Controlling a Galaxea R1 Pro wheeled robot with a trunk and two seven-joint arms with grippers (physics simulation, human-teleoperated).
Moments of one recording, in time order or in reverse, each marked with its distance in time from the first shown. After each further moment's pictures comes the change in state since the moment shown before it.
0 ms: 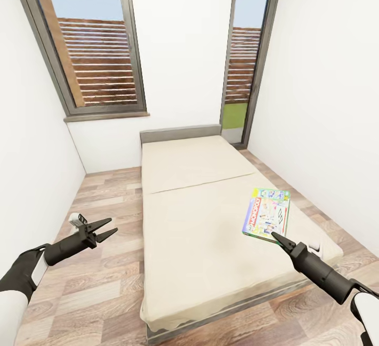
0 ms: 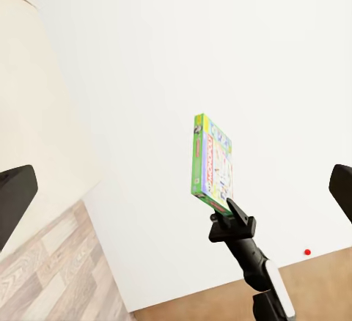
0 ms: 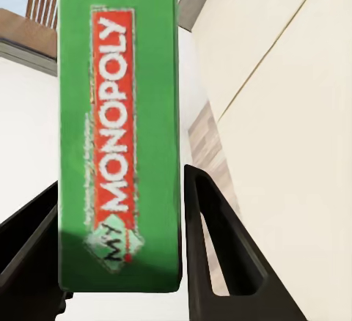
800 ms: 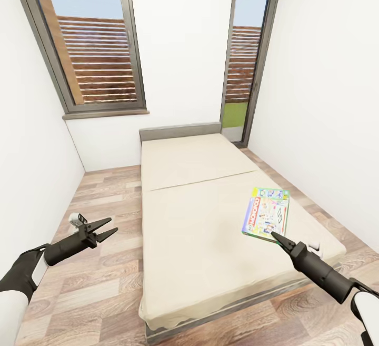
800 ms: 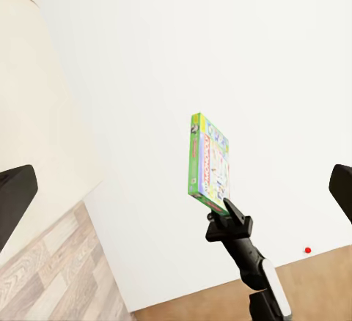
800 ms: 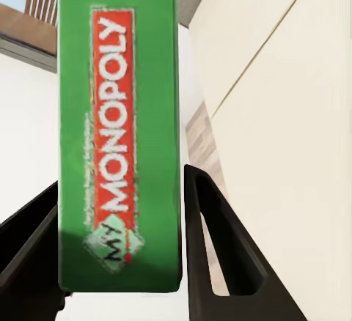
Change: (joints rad) left arm 0.000 -0.002 0.001 0.000 0.001 0.002 -0.011; right arm 0.000 -0.005 0.006 -0.006 -0.001 0.001 0.000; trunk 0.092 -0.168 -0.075
